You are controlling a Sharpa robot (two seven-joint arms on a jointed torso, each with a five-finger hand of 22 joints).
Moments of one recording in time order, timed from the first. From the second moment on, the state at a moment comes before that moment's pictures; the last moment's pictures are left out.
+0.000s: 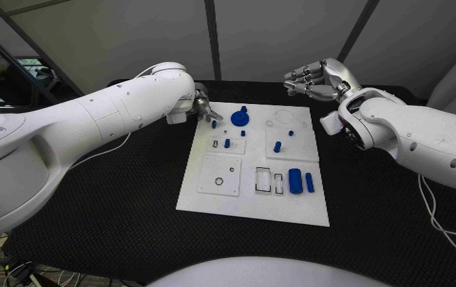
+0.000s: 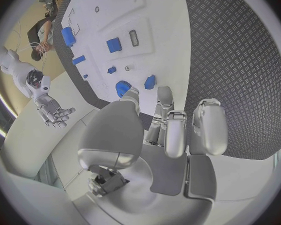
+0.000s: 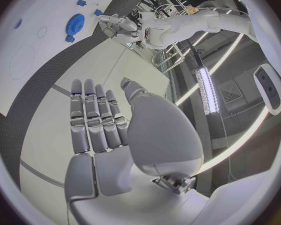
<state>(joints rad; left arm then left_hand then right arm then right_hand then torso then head) 1.28 -0.47 0.04 0.94 -1.15 0.28 -0.52 1.17 -0.04 -0.02 0.29 0.18 0.90 0.10 0.41 0.50 1.14 0.02 0.91 0.74 1.47 -0.04 1.53 1.31 0.08 1.46 0.07 1.33 1.31 1.17 -0.74 0.09 1.32 -0.72 -0.36 0.28 1.40 -0.09 0.21 0.15 0.26 0.97 0.22 0.07 0.07 1.14 0.16 0.07 0.06 1.19 0.10 0.07 0.14 0.18 1.02 0.21 0.20 0.11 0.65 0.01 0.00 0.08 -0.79</state>
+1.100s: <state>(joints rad) 1.27 -0.46 0.04 0.92 -1.14 0.33 -0.51 1.22 0.00 -0.03 0.28 0.18 0.92 0.09 0.41 0.48 1.14 0.02 0.92 0.74 1.47 -0.04 1.54 1.31 0.08 1.46 0.06 1.34 1.31 1.17 -0.73 0.09 1.32 -0.72 -0.36 0.28 1.40 -0.09 0.21 0.15 0.27 0.97 0.22 0.07 0.07 1.14 0.16 0.07 0.06 1.19 0.10 0.07 0.13 0.18 1.02 0.22 0.20 0.11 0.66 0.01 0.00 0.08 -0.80</state>
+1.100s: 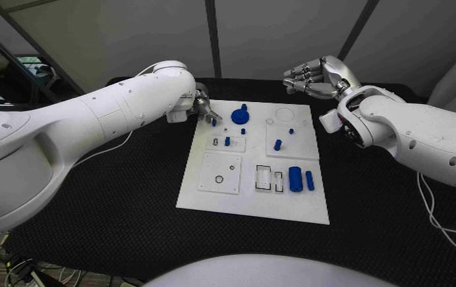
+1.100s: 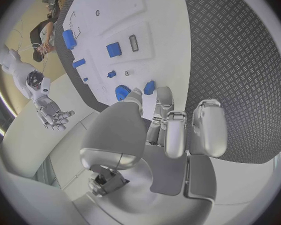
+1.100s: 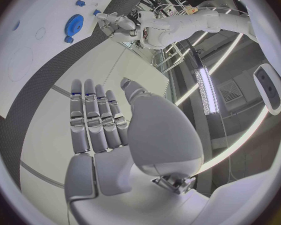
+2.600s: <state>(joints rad) 1.27 -0.59 0.04 1.08 -1.00 0.27 -0.47 1.27 -0.11 0.52 0.19 0.25 0.92 0.07 0.55 0.58 1.19 0.00 0.91 0.70 1.47 -0.06 1.55 1.31 0.08 1.47 0.05 1.32 1.31 1.17 -0.73 0.09 1.31 -0.72 -0.36 0.28 1.39 -0.08 0.21 0.15 0.27 0.97 0.22 0.07 0.07 1.14 0.16 0.07 0.06 1.19 0.10 0.07 0.13 0.18 1.02 0.22 0.19 0.10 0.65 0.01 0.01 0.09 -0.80</state>
